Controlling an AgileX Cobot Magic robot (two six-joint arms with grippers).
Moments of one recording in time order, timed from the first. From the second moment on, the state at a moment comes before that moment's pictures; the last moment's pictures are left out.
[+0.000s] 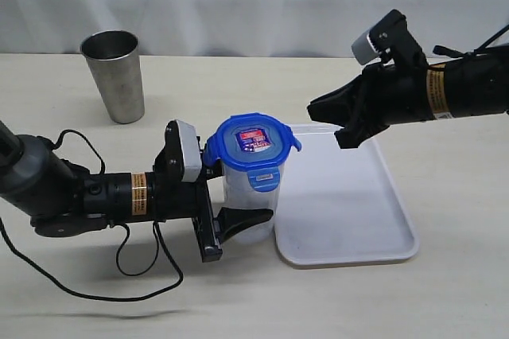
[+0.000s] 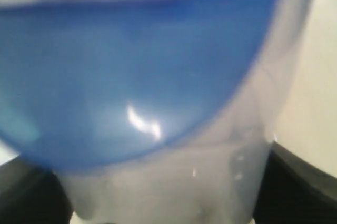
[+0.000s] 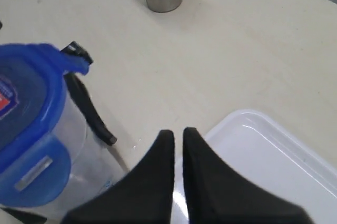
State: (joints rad) left arm -0.42 2.19 -0.78 0.96 -1.18 -0.10; right arm 0.11 1.71 -0.96 -1.71 -0.71 1.27
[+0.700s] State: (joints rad) left arm -0.23 2.19 -0.78 0.91 -1.17 -0.15; right arm 0.31 1.48 -1.18 -1.75 -0.05 1.87
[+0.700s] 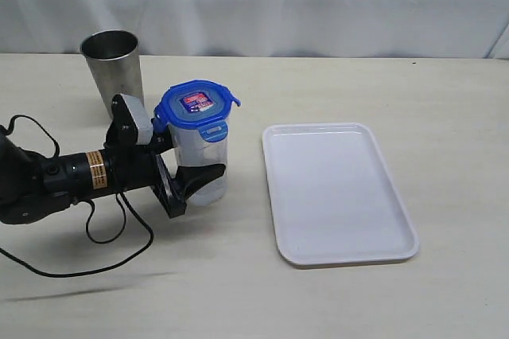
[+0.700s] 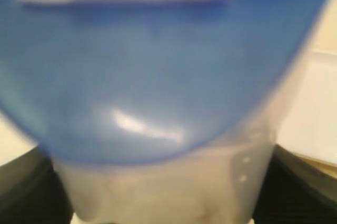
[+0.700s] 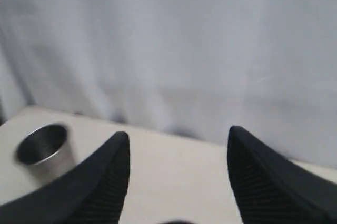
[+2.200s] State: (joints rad) left arm -0.23 2.19 -0.78 0.91 -1.17 -0.15; right arm 0.44 2.04 -1.77 0.60 1.07 -0.50
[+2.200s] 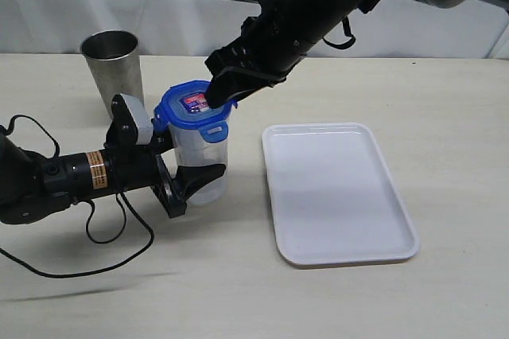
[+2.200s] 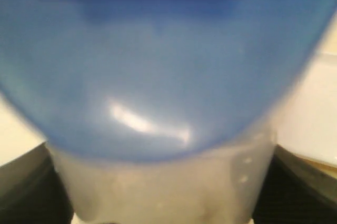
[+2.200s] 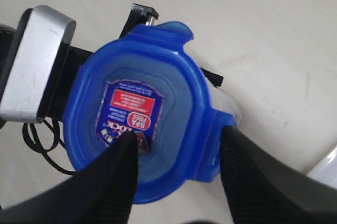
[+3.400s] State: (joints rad) left arm -0.22 2.19 -0.78 0.90 -1.18 -0.17; right arm 0.42 2.14 -1.79 0.82 1.15 -0.57
